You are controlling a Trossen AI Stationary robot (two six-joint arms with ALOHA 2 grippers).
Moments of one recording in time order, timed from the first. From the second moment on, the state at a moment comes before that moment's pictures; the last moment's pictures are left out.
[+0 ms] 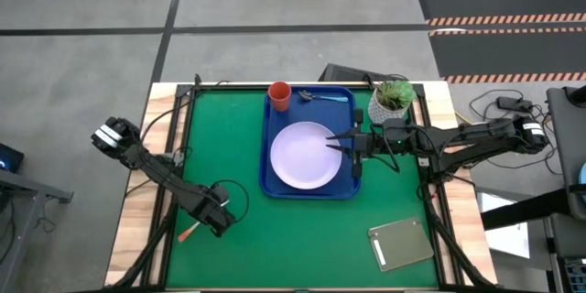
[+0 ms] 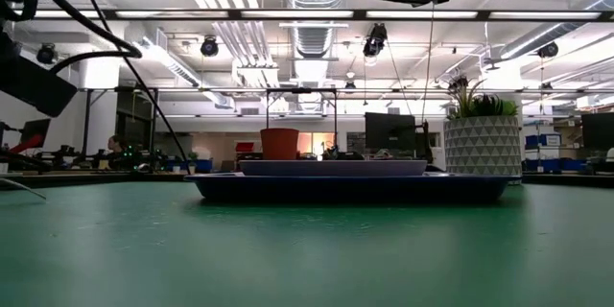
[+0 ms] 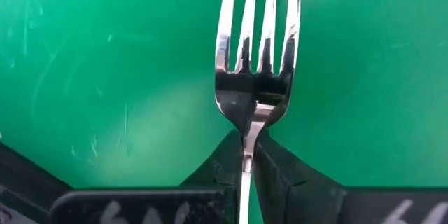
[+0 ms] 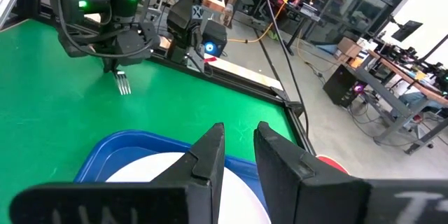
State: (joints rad) left arm -0.62 1.49 0.75 -0.87 0.11 -1.41; right arm -0.01 1.09 0.69 0.22 0.08 -0.40
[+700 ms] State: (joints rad) left arm -0.62 1.40 1.00 -0.73 -0.73 -0.92; right arm -0.01 1.10 0.69 0.28 0.05 -0.40
